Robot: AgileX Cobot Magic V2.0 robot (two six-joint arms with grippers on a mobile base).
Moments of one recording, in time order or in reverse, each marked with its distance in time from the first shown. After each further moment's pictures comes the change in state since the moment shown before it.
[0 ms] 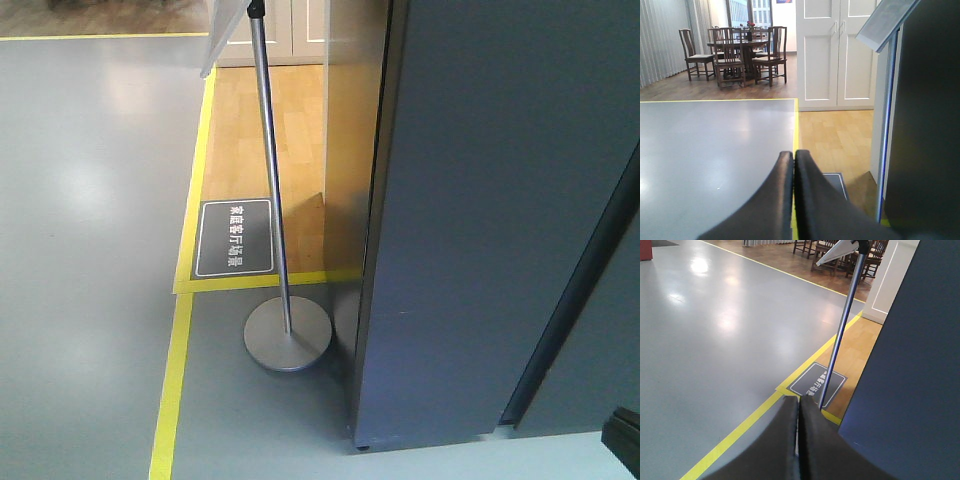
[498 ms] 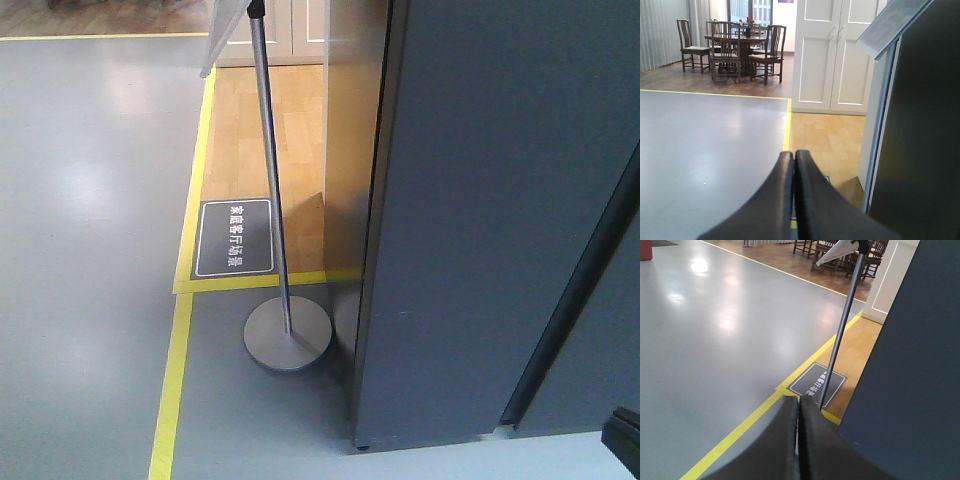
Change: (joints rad) left arm 0.000 0.000 0.000 0.011 0.000 -0.091; right arm 0.000 0.000 0.000 0.000 0.000 0.000
